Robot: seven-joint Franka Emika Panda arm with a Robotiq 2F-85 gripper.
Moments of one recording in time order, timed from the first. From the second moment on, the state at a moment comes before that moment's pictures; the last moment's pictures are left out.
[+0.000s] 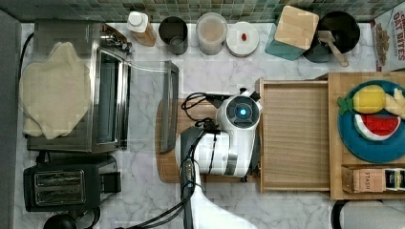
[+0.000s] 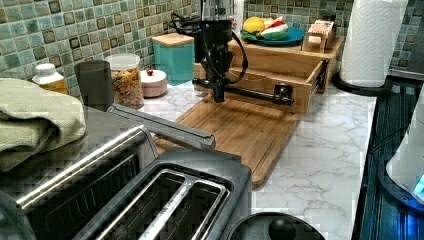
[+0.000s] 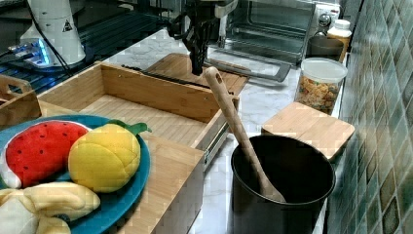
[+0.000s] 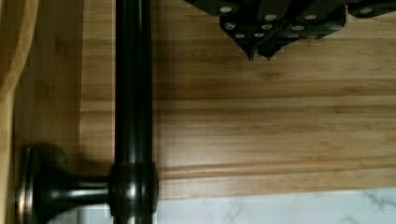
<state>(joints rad) -0.02 0.15 -0.03 -2.31 0.10 0.80 -0.86</state>
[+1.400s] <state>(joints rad) -0.14 0.17 -0.09 -2.32 0.10 0.85 -1.26</state>
